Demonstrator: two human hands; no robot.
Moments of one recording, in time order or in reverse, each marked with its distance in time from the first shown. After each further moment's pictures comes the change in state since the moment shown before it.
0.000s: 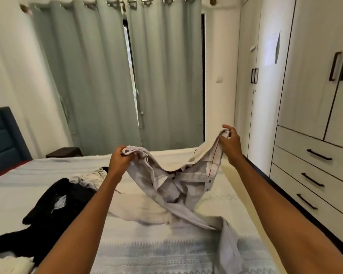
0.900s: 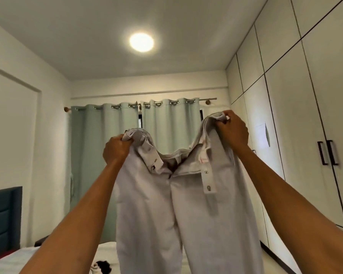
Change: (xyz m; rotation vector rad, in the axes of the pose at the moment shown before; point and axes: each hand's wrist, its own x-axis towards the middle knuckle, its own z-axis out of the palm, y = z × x) left_hand 0.100 0.324 -0.051 0.376 0.445 0.474; right_hand 0.088 -0.339 -0.042 -0.246 0.271 -0.594
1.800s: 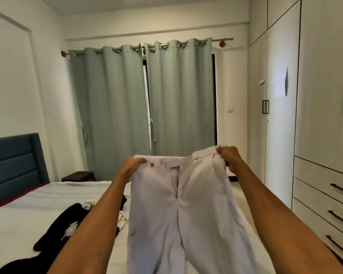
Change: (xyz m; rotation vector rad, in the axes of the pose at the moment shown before) left_hand -0.162 -0.180 0.064 -0.274 -0.572 -0.726; right_hand -0.197 0.150 0.094 0.352 -0.430 0.961
